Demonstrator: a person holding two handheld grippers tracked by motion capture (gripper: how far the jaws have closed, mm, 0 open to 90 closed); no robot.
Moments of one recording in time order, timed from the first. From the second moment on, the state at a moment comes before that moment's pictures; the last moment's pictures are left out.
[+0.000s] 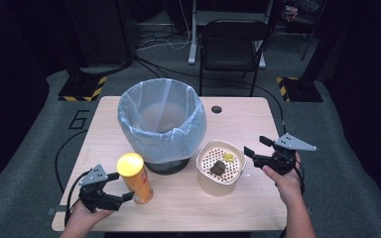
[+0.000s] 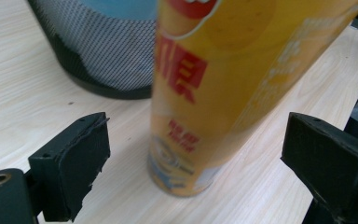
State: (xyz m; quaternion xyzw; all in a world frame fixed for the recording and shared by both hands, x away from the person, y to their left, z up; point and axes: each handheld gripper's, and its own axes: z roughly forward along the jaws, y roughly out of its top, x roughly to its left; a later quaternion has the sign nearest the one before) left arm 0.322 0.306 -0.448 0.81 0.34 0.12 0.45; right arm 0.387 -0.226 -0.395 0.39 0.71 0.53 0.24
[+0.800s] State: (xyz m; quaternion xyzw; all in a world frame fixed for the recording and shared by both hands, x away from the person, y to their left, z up) left arm 0.330 0.287 -0.471 0.80 0.33 0.13 0.48; right arm 0.389 -0.232 -0.400 0.41 0.70 0.54 0.22
